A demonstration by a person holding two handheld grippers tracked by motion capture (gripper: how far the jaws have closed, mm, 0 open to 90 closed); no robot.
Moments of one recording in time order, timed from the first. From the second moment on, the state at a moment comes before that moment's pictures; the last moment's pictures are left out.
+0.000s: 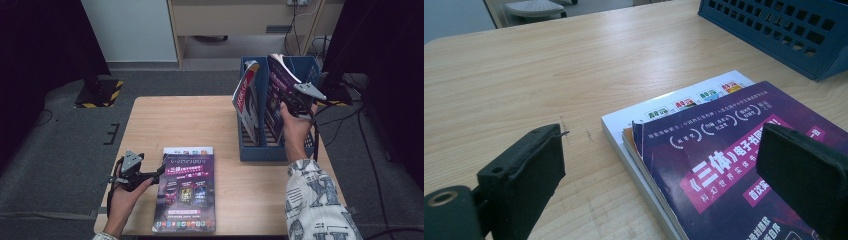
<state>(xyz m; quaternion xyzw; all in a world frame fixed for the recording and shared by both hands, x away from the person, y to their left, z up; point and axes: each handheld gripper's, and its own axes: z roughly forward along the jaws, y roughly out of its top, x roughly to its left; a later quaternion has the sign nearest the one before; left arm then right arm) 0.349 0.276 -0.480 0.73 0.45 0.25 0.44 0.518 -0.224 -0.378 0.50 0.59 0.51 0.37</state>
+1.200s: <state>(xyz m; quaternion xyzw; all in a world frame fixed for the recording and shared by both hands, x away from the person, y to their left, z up) 0.349 0.275 -0.479 0.73 0.45 0.25 0.44 0.512 -0.205 -0.403 0.49 0.61 0.49 0.38</state>
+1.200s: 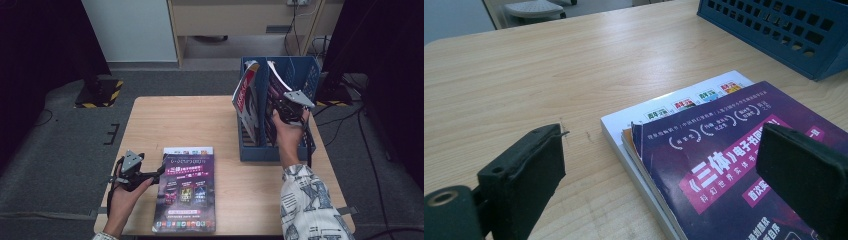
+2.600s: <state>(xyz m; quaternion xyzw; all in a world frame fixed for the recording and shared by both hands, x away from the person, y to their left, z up) 0.350 0.276 -0.479 0.73 0.45 0.25 0.44 0.515 -0.193 -0.400 0.45 0.64 0.44 0.44</state>
